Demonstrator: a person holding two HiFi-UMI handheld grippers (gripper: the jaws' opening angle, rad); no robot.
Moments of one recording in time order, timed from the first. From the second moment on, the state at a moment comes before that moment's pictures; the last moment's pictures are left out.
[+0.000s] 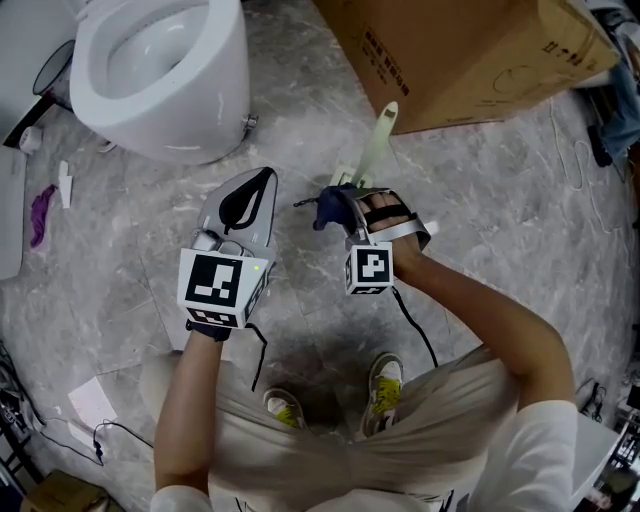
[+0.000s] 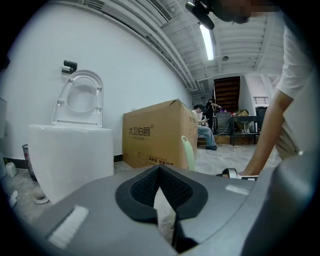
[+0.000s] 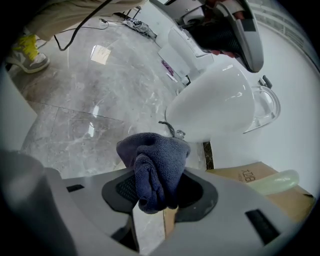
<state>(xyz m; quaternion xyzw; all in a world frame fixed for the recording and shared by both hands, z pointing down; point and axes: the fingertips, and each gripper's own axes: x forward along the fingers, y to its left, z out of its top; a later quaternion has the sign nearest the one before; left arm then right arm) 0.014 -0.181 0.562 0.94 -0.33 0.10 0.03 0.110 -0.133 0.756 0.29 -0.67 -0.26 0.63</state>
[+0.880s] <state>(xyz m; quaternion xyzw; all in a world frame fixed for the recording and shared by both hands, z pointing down) 0.006 -0.172 0.560 0.94 -0.33 0.11 0.02 0.121 -0.131 0.807 0.28 -0.67 -0.24 0.64</state>
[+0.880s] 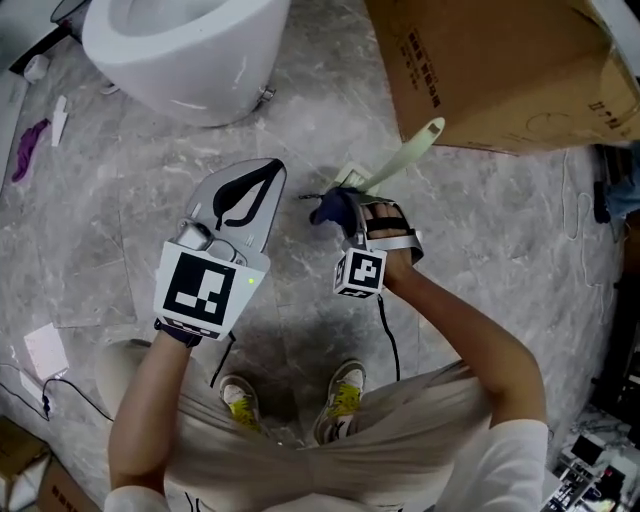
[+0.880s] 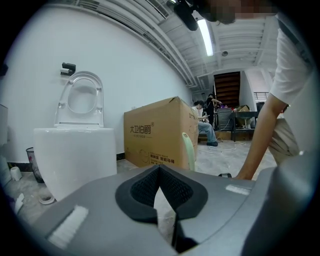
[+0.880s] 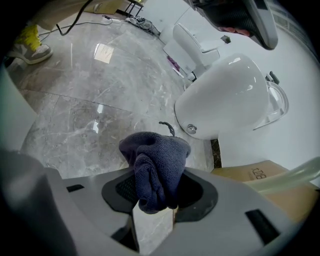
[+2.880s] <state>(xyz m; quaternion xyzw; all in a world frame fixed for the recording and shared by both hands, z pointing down) 0.064 -0.123 0.648 0.96 -0.21 0.20 0.03 0.222 -0.114 0.864 0.34 -0.62 -0.18 0.69</state>
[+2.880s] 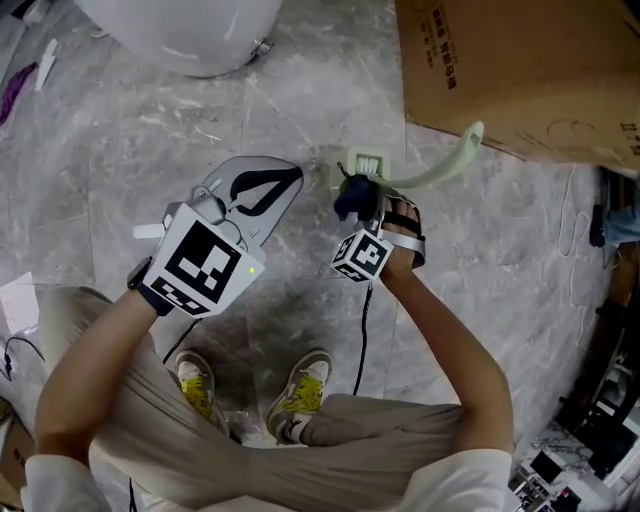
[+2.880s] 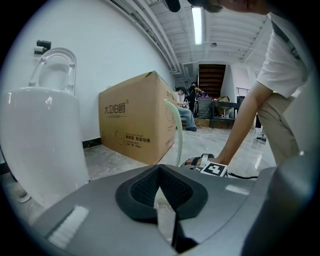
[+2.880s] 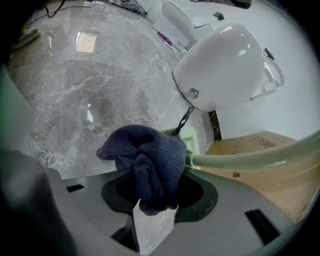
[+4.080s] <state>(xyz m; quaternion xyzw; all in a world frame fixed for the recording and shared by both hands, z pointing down) 0.064 -0.124 0.653 0.95 -0.21 0.21 0.03 0.209 -0.113 0.875 0.33 -0.63 -0.18 0.68</state>
